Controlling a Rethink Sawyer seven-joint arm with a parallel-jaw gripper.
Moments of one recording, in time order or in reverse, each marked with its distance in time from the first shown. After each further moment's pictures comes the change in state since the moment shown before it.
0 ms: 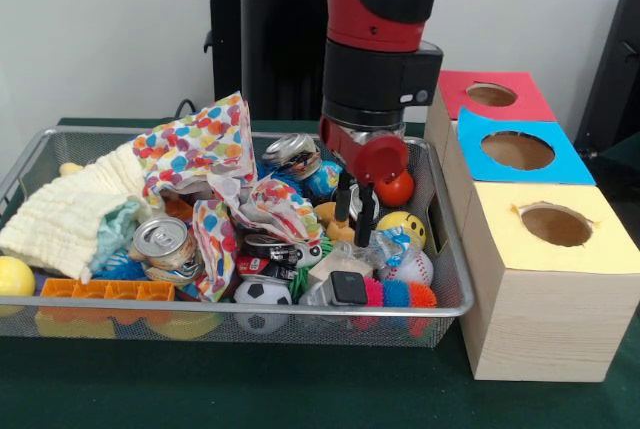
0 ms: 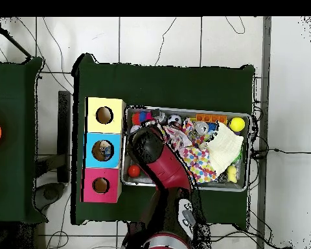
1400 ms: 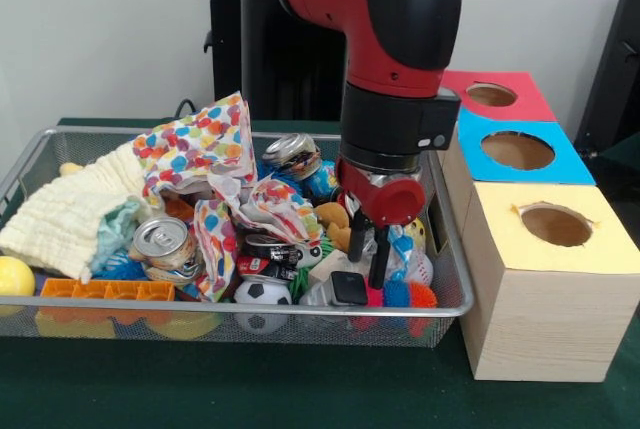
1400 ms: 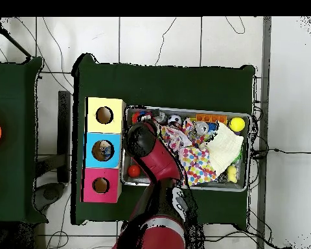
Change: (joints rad) arm -0.001 0.070 0.061 -0.050 0.042 -0.104 0.000
